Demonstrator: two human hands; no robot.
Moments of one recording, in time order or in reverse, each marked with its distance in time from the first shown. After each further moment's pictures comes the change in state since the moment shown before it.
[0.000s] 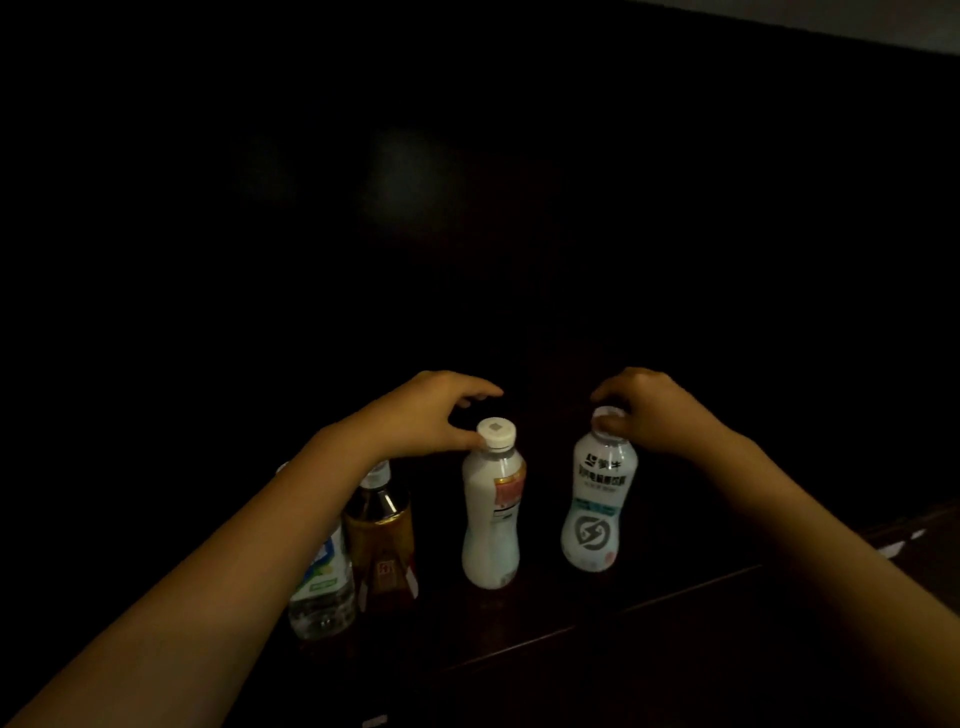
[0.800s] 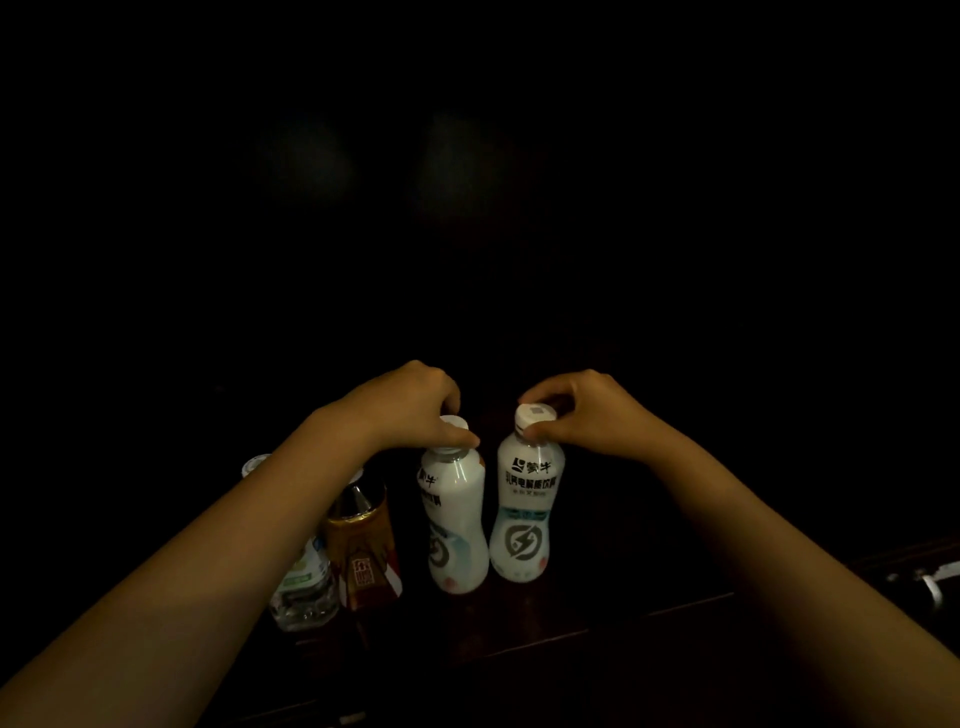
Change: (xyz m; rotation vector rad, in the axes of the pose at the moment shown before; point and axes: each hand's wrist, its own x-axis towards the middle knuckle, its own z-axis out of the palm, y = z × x) left_hand 0.025 0.001 0.013 0.350 -0.038 -0.172; right_hand 0.024 -0.013 0.036 0.532 -0.082 -0.227
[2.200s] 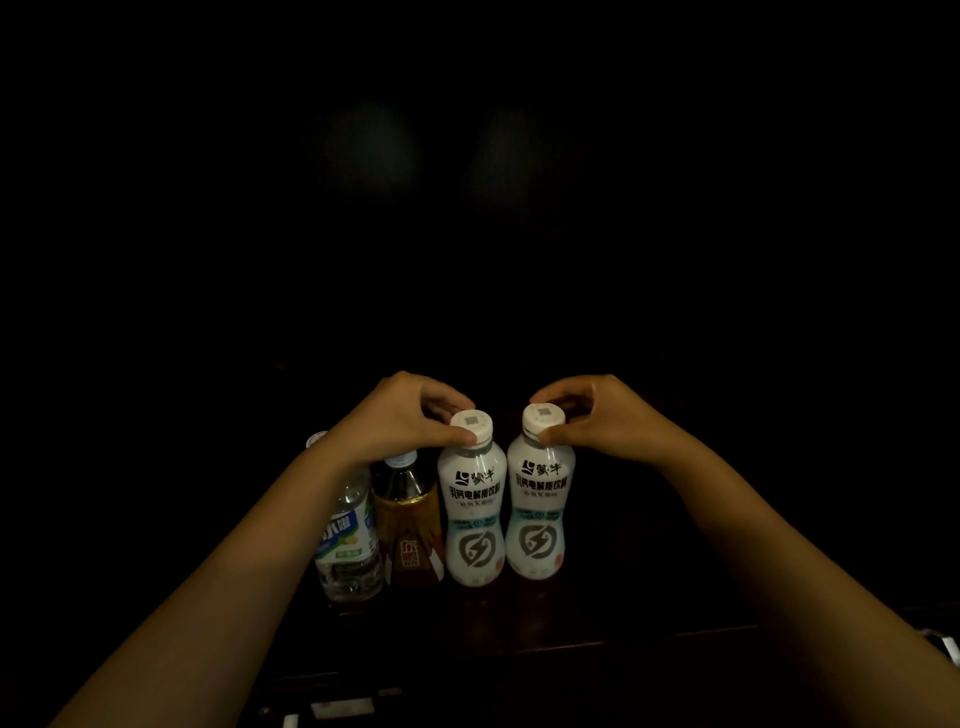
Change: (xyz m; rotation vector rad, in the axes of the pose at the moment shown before) left_hand -0.046 -0.041 0.021 -0.566 0.201 -0.123; right_hand 0.019 -0.017 0.027 0.298 -0.118 -0.011
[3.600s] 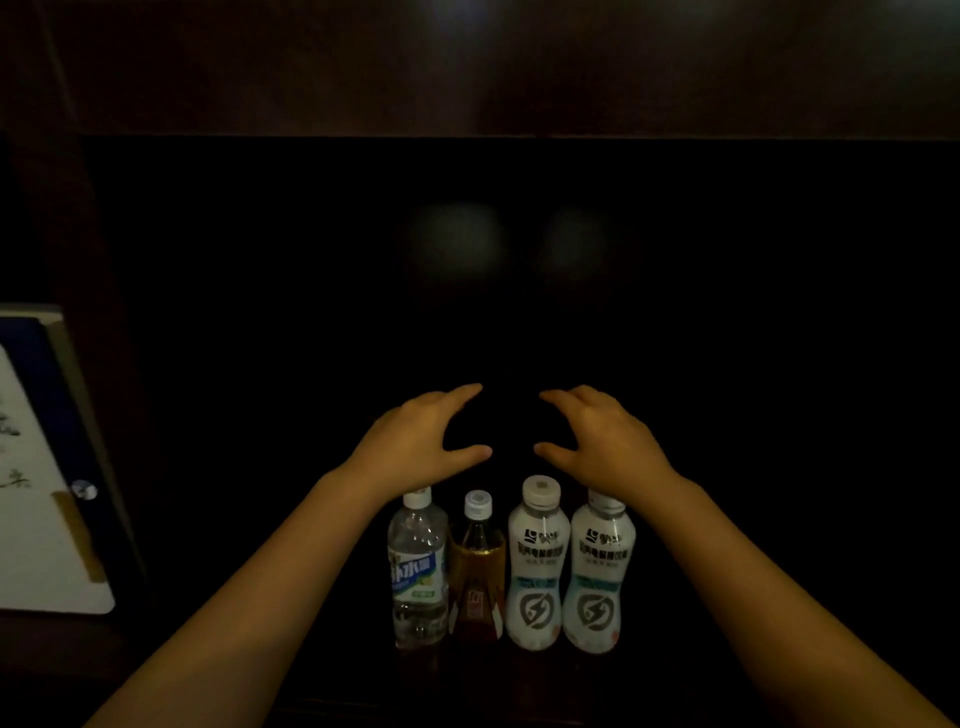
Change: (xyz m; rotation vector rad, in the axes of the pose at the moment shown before) left_hand -0.046 0.015 -0.071 0.440 0.300 -0.011; right_hand 0.023 -0.090 0.028 -0.741 0.260 -0.248
